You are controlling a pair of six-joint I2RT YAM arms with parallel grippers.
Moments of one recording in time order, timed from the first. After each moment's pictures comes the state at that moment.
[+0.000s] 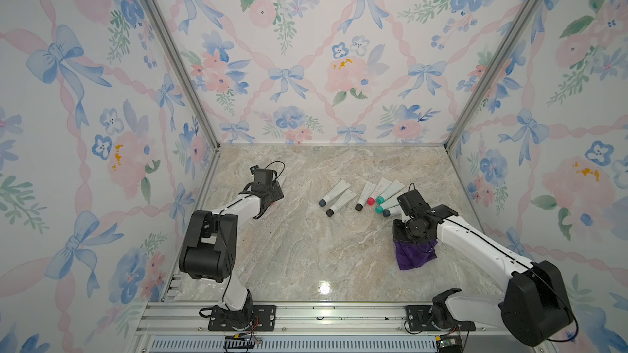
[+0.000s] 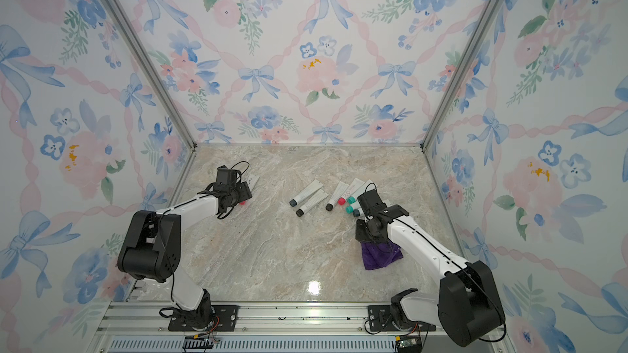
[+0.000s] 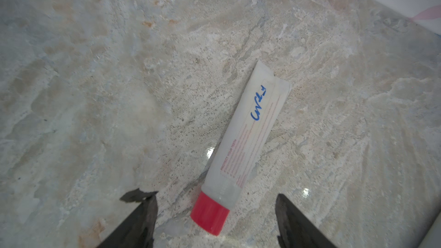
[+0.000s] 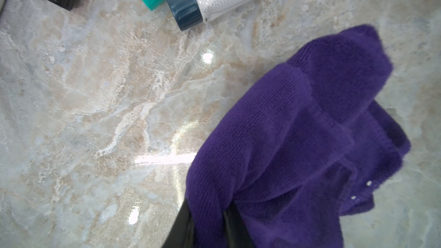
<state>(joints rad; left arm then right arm) -0.15 1.70 0.96 -0.14 -0.19 -0.50 0.39 1.28 0.84 -0.85 0.03 0.49</state>
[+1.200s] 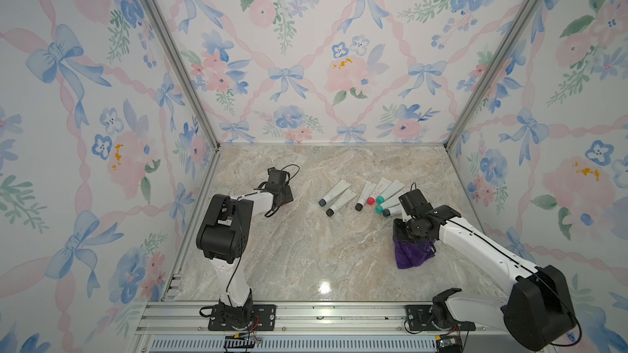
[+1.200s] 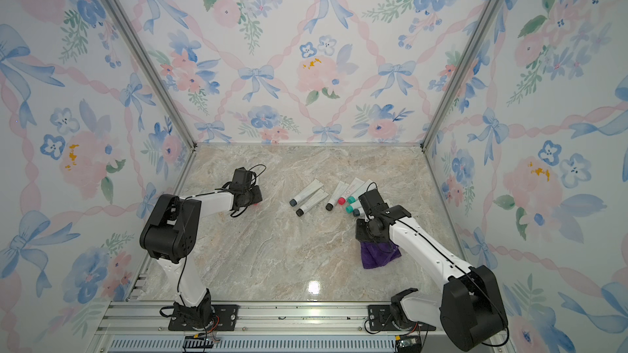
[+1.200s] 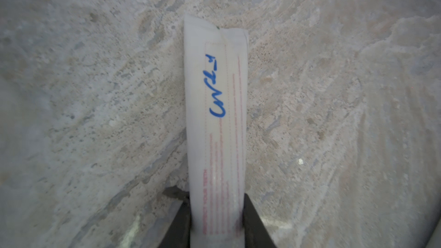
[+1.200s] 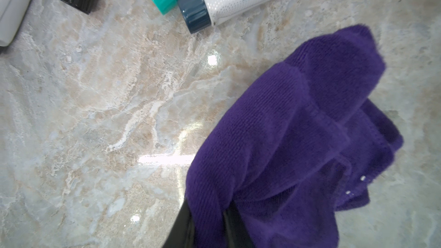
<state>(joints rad) -0.24 1.86 1.02 -0.08 -0.11 -0.47 0.39 1.25 0.84 -0.85 0.02 0.48</state>
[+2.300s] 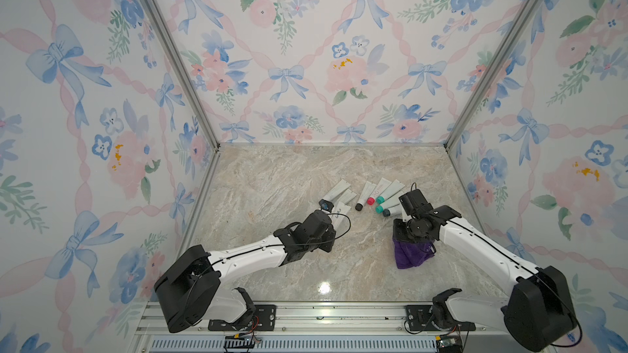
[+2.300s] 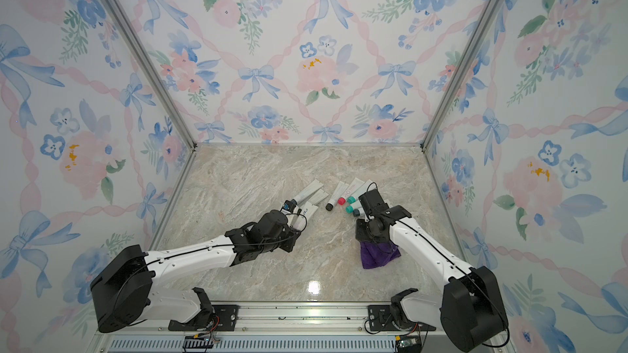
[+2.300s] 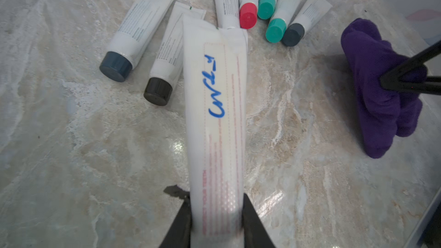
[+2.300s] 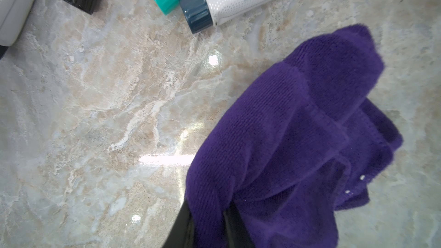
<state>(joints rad) -0.92 1.36 0.71 -0.12 -0.12 -0.39 0.39 1.25 0.84 -0.85 0.01 0.48</state>
